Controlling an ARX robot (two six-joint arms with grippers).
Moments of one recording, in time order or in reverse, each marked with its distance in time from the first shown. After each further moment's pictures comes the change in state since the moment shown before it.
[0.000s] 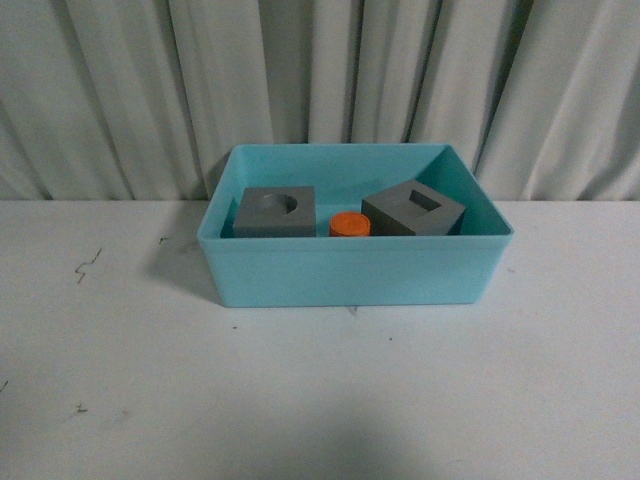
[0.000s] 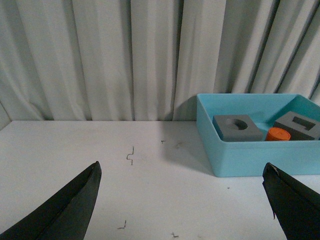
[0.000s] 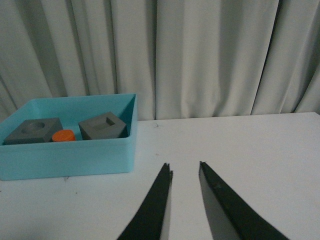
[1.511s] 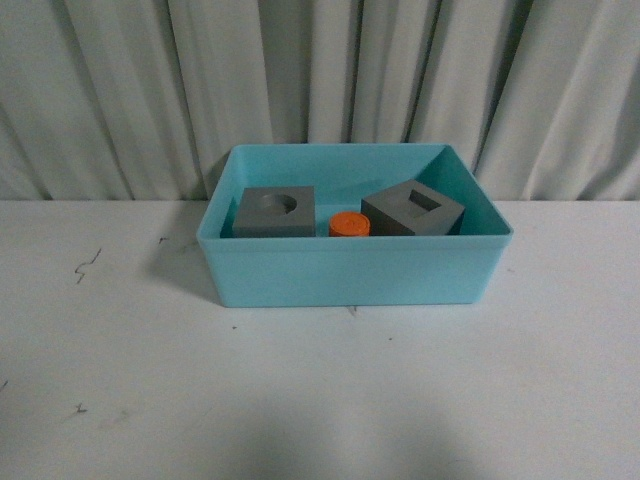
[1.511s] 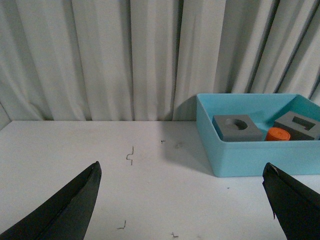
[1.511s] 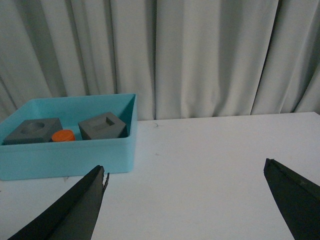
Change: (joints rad) left arm 0.000 0.000 0.000 0.000 0.000 0.000; right arm 0.000 0.000 0.000 0.000 0.000 0.000
